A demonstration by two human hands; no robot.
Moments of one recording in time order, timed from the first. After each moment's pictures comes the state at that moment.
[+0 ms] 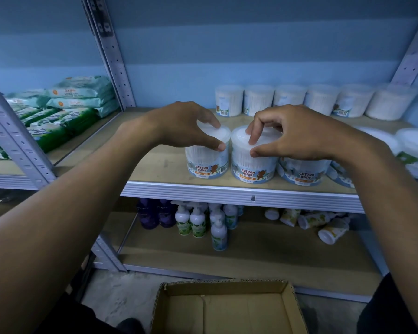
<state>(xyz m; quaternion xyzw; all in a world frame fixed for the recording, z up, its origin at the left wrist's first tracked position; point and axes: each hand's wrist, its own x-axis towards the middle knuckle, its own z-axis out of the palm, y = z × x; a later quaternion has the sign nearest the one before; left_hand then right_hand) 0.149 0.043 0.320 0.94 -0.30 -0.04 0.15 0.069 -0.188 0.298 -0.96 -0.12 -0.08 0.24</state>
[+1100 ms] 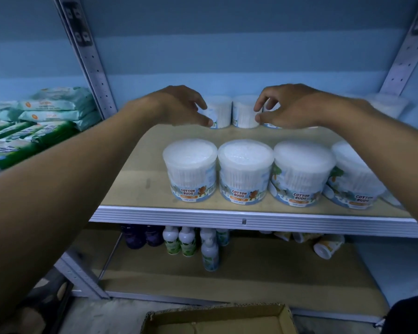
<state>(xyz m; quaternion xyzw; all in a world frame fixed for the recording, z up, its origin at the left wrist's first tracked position) 0.230 0.002 0.339 0.95 -0.27 -0.02 0.14 0.146 -0.239 0.333 -0.99 0.02 -0.06 0.12</state>
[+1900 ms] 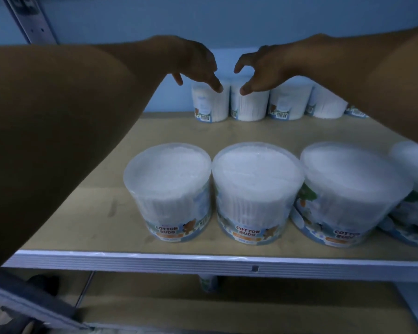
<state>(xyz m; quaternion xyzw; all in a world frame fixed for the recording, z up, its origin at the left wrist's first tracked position) 0.370 -0.099 0.335 0.96 -0.26 -0.04 0.09 0.308 -0.263 0.329 -1.00 0.05 0.00 -0.06</state>
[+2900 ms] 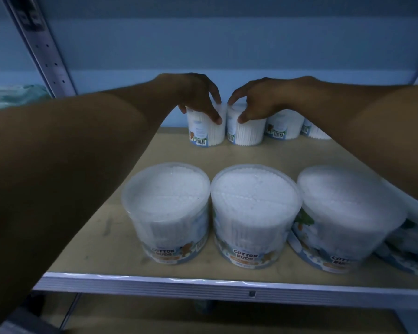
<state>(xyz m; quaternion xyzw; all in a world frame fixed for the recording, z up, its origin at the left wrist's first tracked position) 0.385 -0.101 0.316 0.95 -0.28 -0.05 0.09 0.311 -0.261 0.314 -1.00 0.00 0.00 -0.06</state>
